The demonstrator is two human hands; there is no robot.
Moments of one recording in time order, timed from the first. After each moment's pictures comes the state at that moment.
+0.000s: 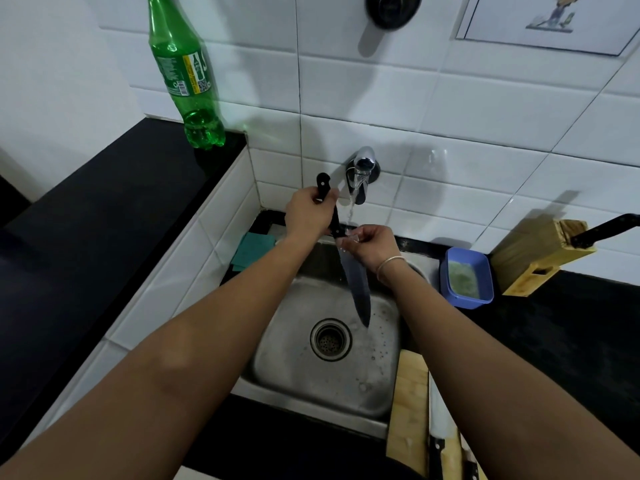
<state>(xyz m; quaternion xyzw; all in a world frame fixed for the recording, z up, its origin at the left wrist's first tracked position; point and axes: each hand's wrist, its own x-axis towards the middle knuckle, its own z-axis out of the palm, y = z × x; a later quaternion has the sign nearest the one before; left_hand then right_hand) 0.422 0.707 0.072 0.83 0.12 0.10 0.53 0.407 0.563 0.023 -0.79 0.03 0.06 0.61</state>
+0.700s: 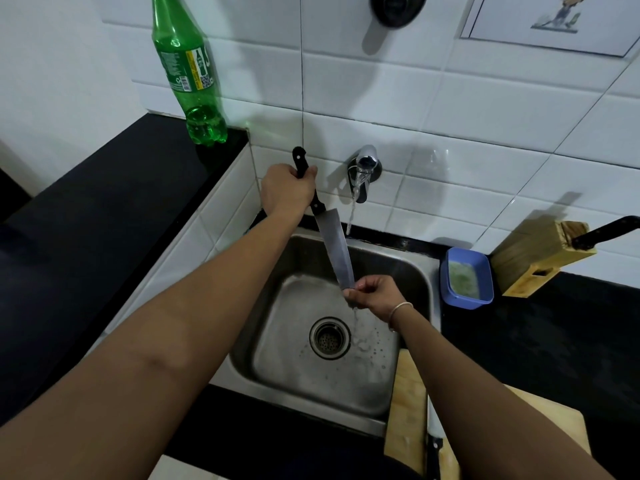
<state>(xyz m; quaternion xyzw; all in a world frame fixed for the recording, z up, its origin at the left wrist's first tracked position) 0.441 0.739 0.101 0.85 0.22 0.16 0.46 0.345 0.531 -0.032 -0.79 0.00 0.19 0.59</state>
